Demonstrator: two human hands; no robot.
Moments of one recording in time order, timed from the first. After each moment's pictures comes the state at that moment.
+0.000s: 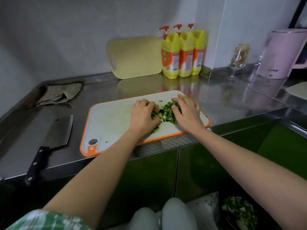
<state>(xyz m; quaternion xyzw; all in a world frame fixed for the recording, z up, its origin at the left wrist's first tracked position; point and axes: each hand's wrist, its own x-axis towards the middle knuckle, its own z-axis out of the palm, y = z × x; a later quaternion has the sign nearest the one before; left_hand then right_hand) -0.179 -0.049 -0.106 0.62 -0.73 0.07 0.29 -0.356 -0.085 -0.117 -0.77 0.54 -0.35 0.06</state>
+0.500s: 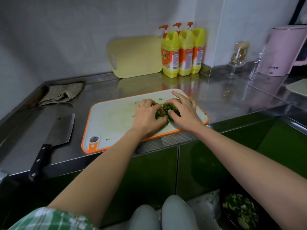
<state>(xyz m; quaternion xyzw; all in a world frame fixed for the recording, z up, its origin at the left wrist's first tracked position) -0.191 -0.040 -0.104 0.61 -0.75 0.05 0.26 -0.361 -0.075 -0.115 -0.82 0.45 -0.35 0.07</state>
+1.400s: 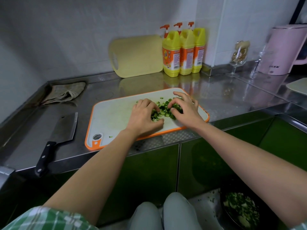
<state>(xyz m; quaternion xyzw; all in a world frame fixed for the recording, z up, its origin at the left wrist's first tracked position) -0.173 -0.029 -0.104 0.59 -0.76 0.05 0.27 -0.362 -0.073 -0.114 -0.81 0.45 -0.37 0.09</state>
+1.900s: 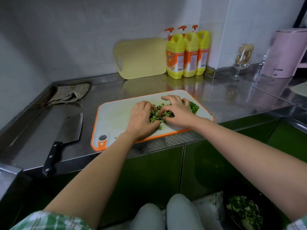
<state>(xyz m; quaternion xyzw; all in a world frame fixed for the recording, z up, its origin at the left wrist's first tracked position) -0.151 -0.026 -0.110 0.59 -0.75 0.04 0.28 -0.327 -0.070 -0.092 -0.89 0.41 -0.21 0.04</state>
